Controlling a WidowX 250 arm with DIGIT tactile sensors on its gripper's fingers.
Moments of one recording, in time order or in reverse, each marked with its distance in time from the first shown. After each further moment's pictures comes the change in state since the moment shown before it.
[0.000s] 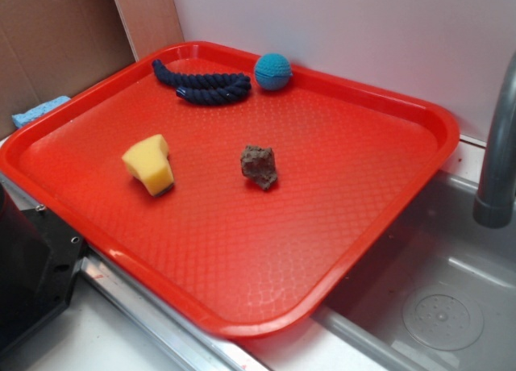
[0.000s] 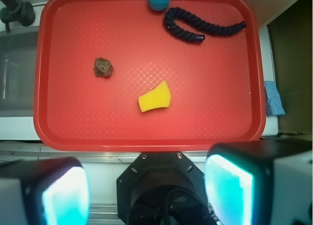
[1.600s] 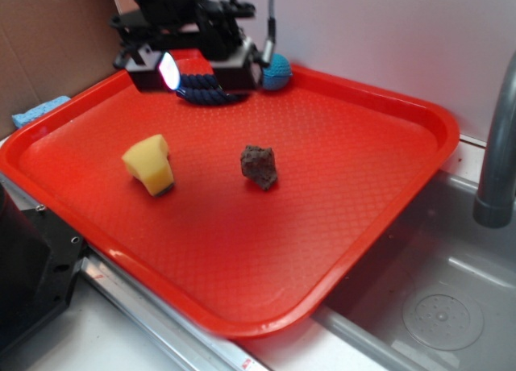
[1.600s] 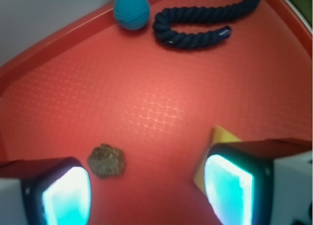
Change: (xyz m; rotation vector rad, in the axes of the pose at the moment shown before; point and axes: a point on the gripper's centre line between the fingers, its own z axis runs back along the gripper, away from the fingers) arm 0.089 -0.034 -0.148 0.031 -0.143 0.499
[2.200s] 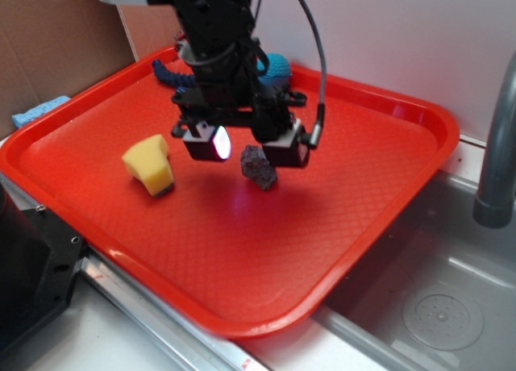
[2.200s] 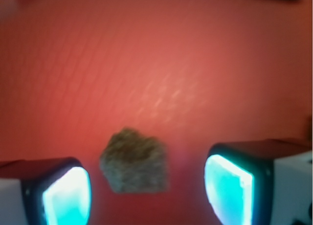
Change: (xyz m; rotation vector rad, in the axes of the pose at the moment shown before) arm -0.013 -0.021 -0.063 -0.062 0.089 -0.075
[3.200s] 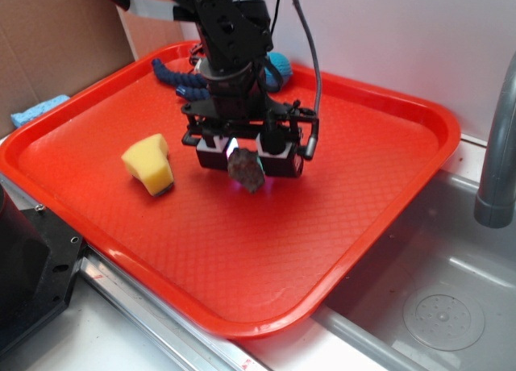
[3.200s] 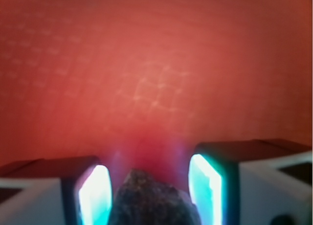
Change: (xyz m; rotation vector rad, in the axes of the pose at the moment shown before) arm 0.010 0.002 -0.003 0.091 0.009 0.084
